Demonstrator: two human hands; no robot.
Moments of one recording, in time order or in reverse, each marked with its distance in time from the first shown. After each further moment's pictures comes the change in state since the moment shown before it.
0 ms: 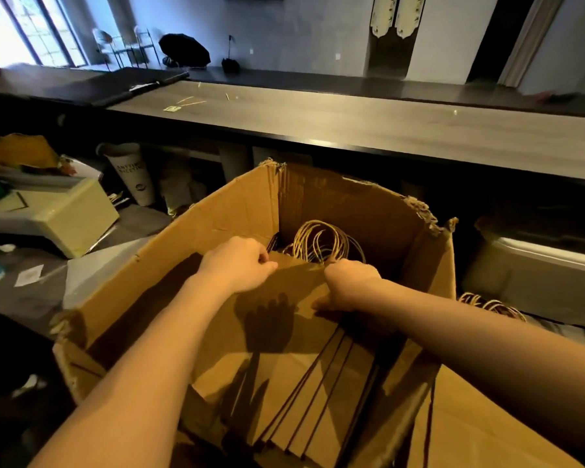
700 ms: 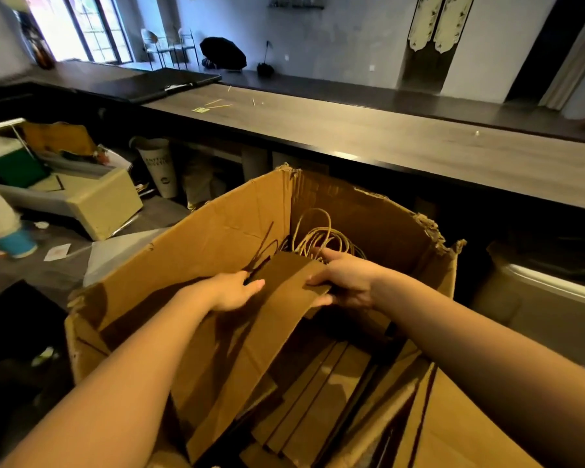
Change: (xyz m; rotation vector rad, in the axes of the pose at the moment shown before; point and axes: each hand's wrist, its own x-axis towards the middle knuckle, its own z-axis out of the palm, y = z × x) left_hand 0.000 -0.032 0.033 -0.160 -0.377 -0.286; right_hand -0.008 -0.001 -0.028 1.579 -0.393 0.022
